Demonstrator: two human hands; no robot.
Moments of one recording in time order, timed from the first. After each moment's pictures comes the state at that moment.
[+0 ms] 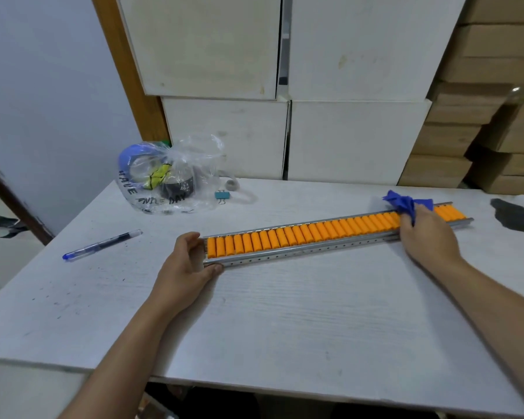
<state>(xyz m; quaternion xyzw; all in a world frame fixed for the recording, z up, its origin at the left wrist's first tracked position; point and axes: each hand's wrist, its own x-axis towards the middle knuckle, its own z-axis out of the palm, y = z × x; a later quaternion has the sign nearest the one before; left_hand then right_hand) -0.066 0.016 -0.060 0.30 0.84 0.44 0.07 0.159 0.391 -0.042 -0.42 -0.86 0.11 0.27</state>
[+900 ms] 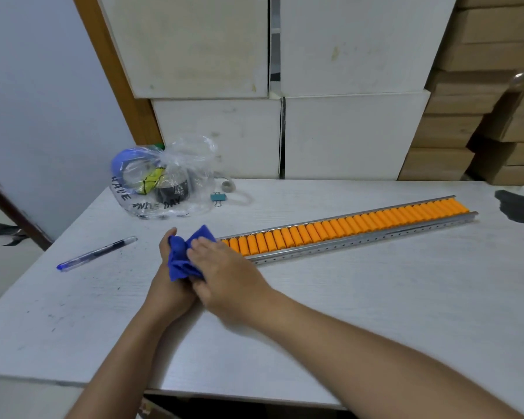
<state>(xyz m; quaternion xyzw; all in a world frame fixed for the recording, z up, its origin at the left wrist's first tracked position) -0.056 0.019 -0.056 0.23 0.80 0.54 0.10 0.020 0.124 -0.042 0.03 -0.96 0.21 0.21</state>
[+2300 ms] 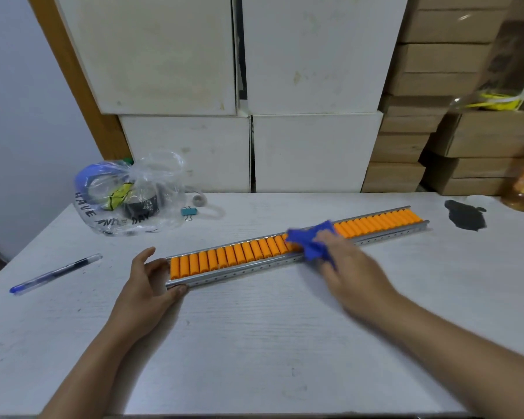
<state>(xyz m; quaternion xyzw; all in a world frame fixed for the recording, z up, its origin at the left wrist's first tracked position) -0.062 0.018 -0.054 0.28 0.85 0.44 0.08 0.170 0.274 -0.011 -0.22 -0.92 0.19 0.25</state>
